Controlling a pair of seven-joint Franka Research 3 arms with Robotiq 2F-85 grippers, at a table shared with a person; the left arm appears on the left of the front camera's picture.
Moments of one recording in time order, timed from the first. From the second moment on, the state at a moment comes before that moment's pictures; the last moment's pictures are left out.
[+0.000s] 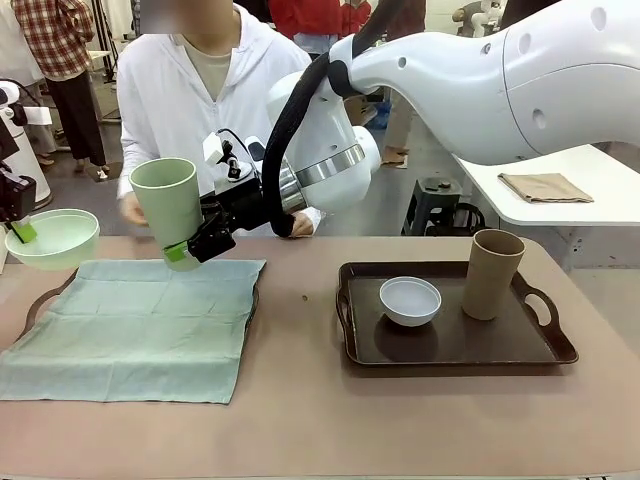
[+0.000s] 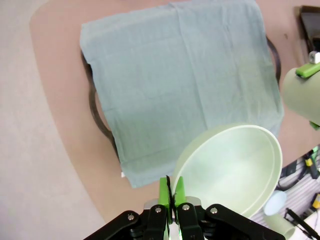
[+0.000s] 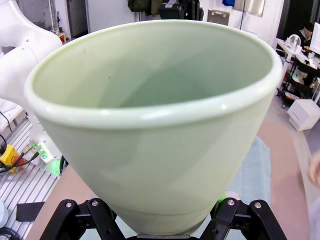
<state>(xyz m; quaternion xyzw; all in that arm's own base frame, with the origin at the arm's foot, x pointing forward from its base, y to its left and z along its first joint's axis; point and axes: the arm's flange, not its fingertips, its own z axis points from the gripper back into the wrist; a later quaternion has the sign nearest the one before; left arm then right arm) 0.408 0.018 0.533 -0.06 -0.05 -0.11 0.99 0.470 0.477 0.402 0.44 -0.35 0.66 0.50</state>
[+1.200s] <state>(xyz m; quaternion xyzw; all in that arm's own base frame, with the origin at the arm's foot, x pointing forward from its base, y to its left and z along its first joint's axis) 0.473 0.024 0.409 -0.06 0.00 -0.08 0.99 0.512 0.495 0.275 0.49 -0.32 0.63 0.50</state>
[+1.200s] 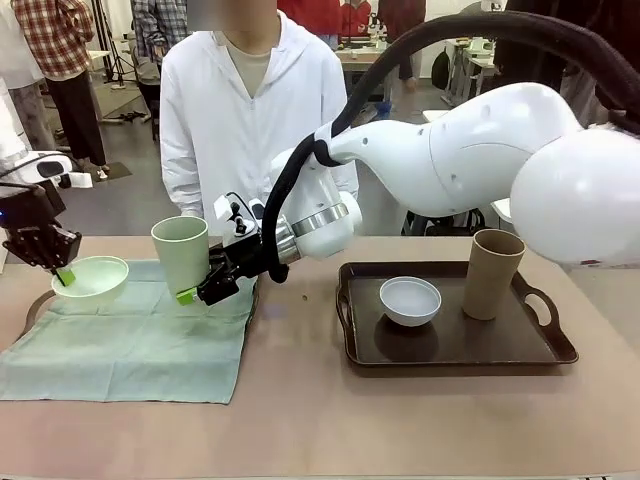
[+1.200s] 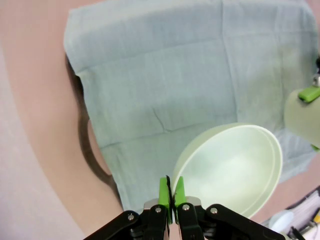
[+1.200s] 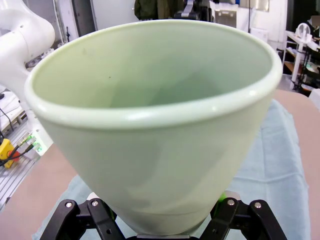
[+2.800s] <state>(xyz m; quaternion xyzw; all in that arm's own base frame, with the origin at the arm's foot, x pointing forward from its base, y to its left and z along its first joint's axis) 0.491 0.005 0.360 -0.05 -0.01 -0.10 0.99 0.530 0.500 0.238 0.49 -0.31 0.65 0.49</state>
